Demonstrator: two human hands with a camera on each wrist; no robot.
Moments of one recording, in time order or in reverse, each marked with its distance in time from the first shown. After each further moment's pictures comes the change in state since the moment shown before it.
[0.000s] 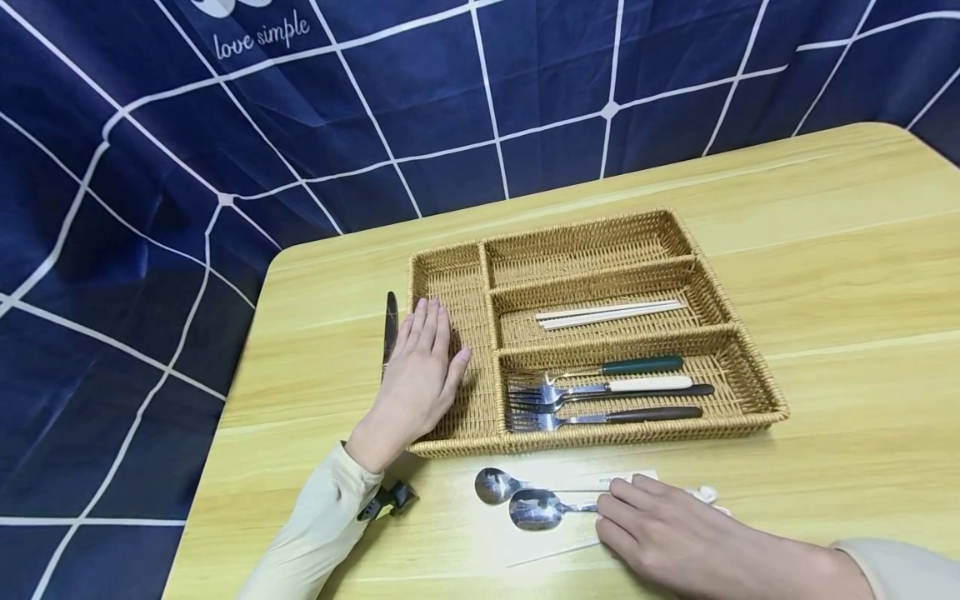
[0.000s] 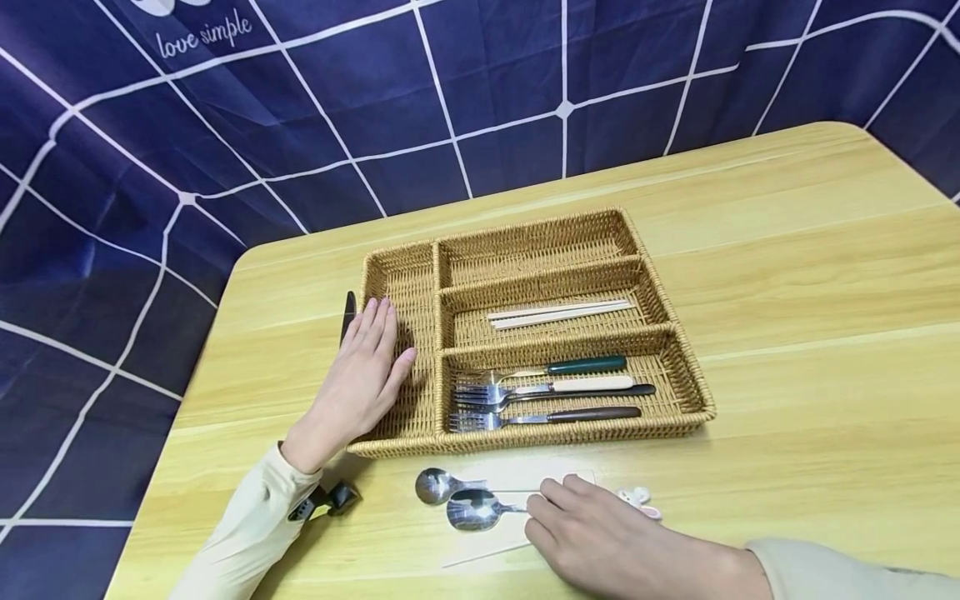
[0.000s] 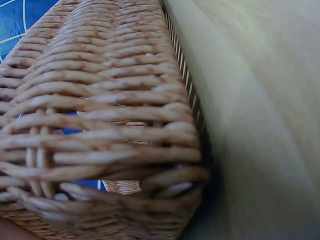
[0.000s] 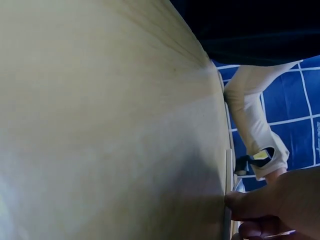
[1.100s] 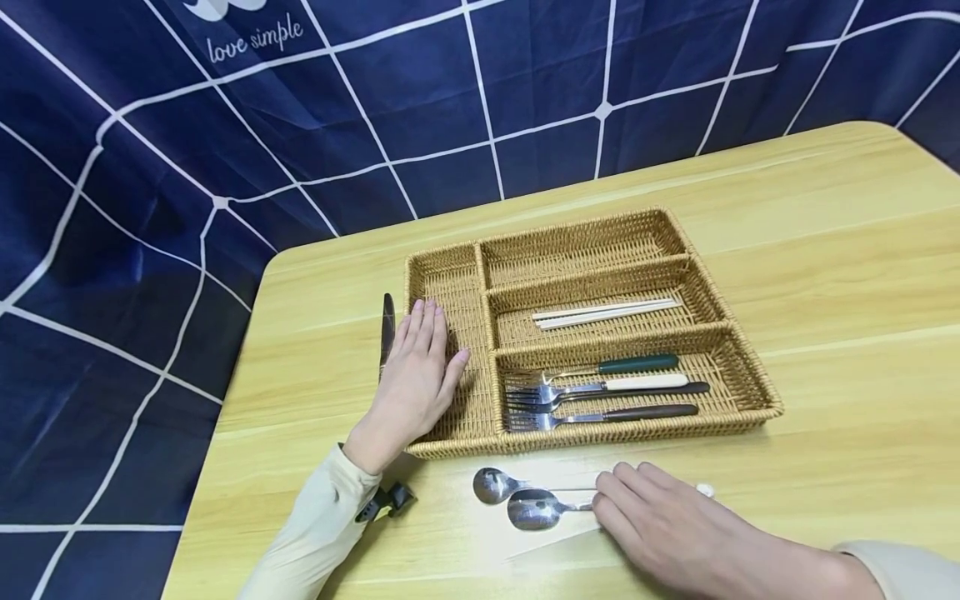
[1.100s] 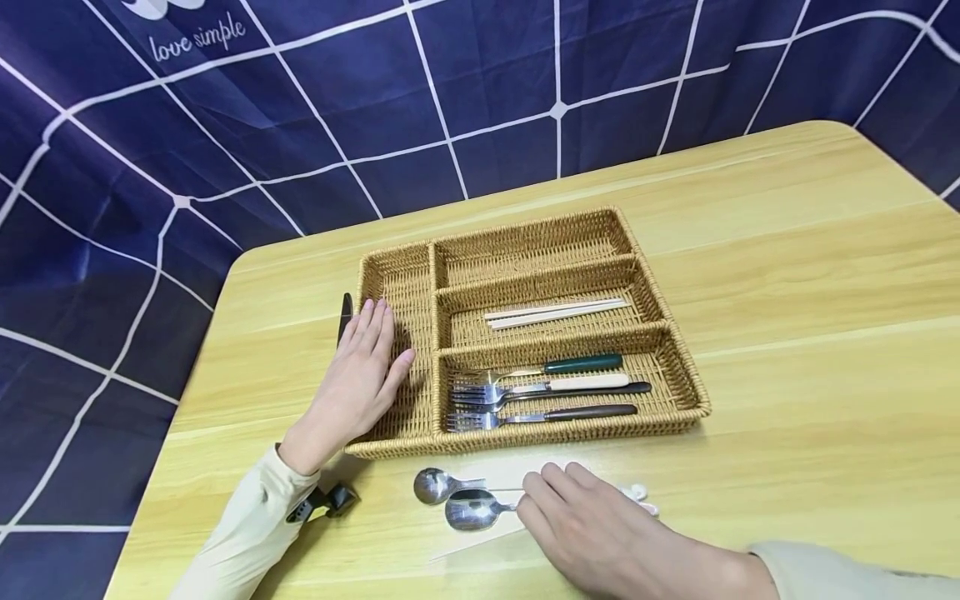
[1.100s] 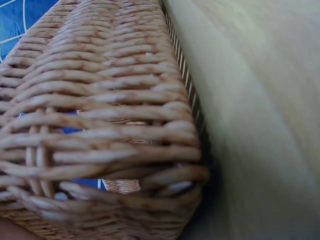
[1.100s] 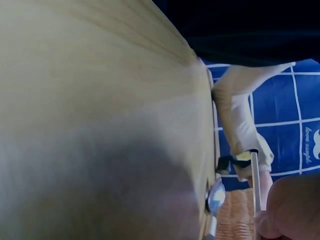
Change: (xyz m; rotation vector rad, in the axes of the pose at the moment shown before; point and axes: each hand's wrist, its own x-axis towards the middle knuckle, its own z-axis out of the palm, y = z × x) left_hand 0.000 -0.001 0.000 -0.009 -0.015 -0.001; right_hand 0.004 -0.003 -0.005 -0.069 -0.047 0.108
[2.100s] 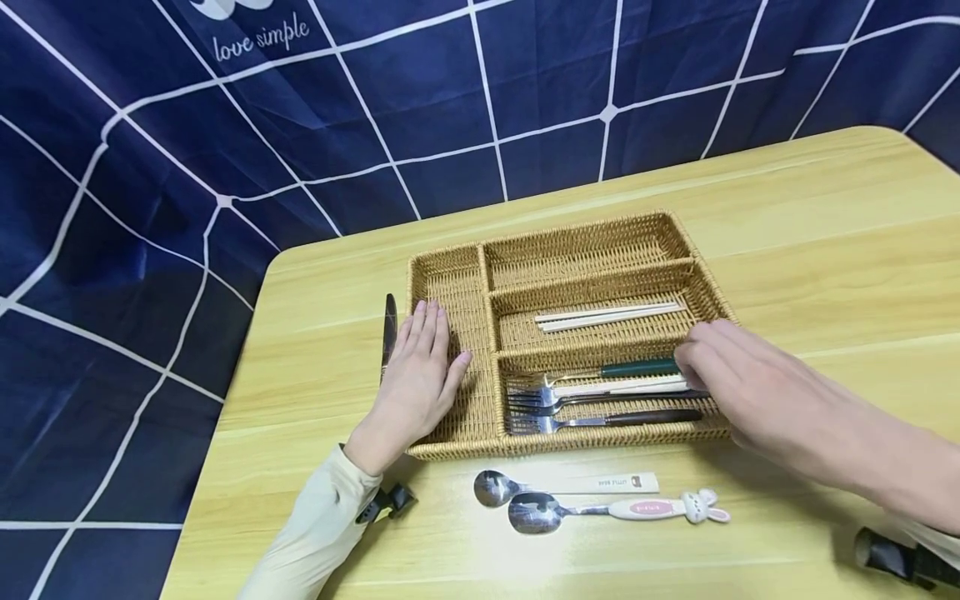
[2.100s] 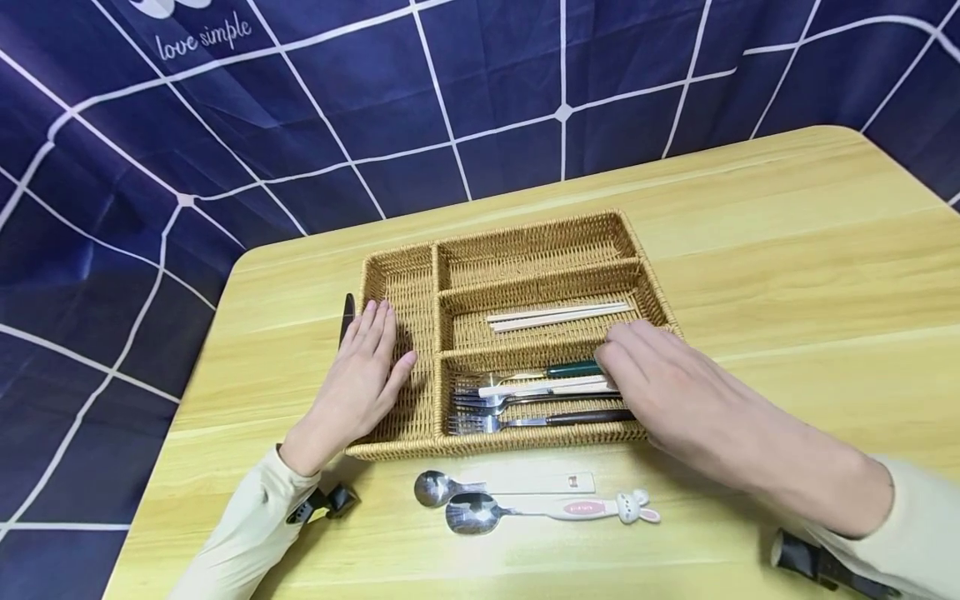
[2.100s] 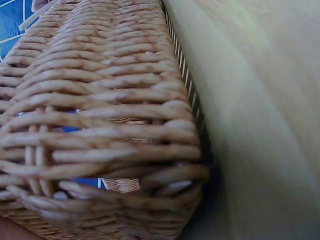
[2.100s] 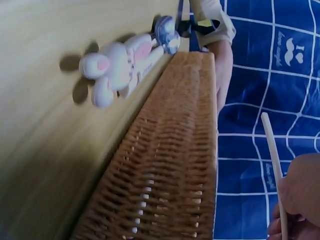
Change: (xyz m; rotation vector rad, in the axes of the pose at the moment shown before) left_hand -0.001 0.001 0.001 0.004 0.033 0.008; right_hand 0.004 0.101 -0.053 0.127 0.178 0.169
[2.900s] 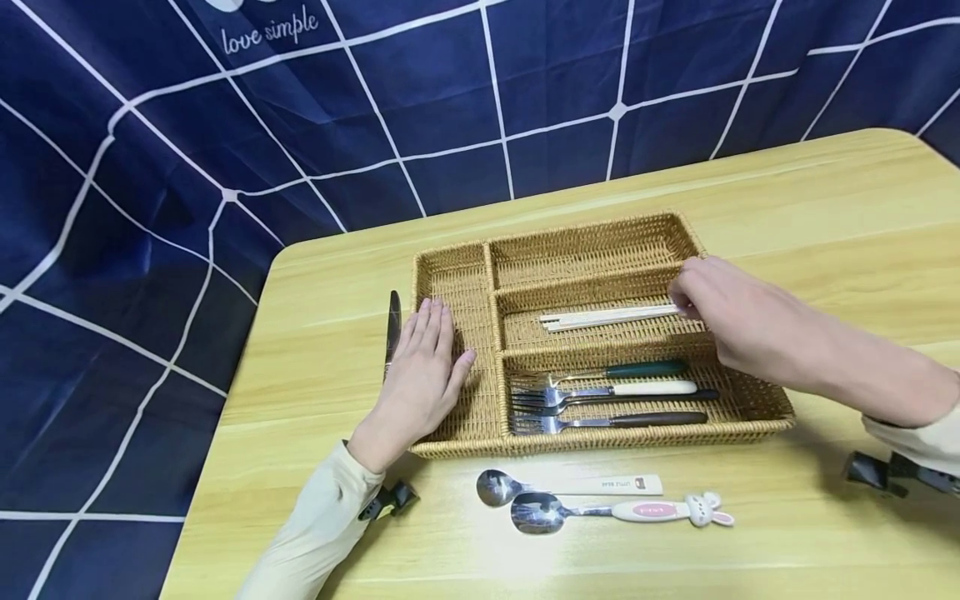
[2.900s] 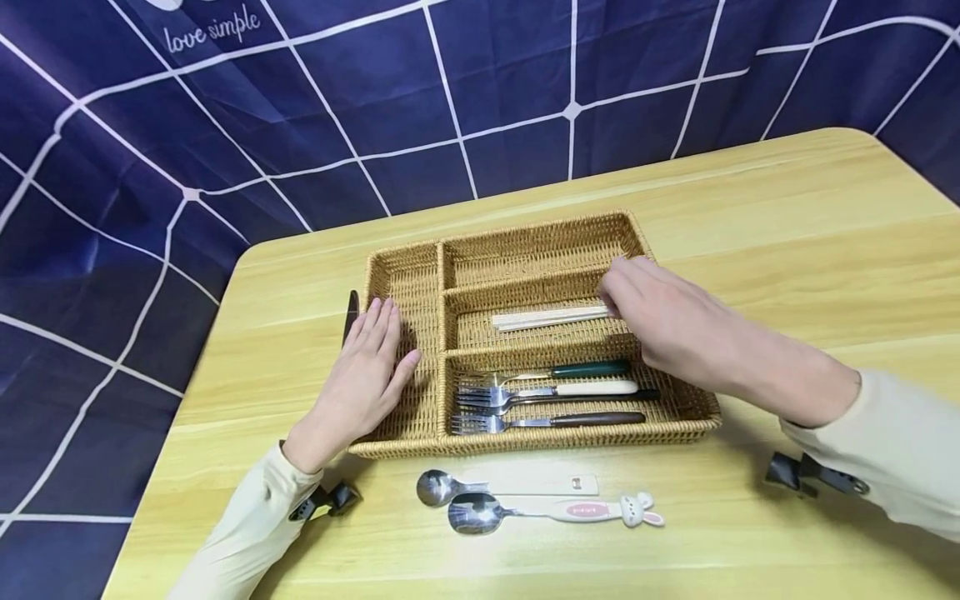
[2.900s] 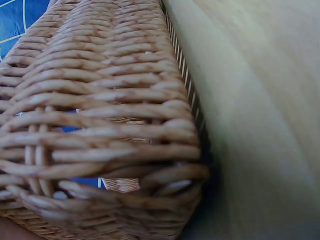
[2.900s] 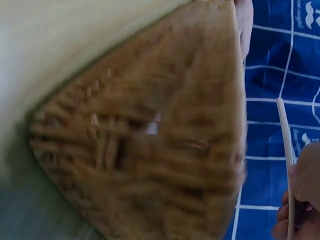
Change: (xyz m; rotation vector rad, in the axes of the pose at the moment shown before) left_hand 0.001 -0.001 0.001 0.031 -0.016 -0.003; right_hand 0.015 0.059 0.014 0.026 -0.089 0.049
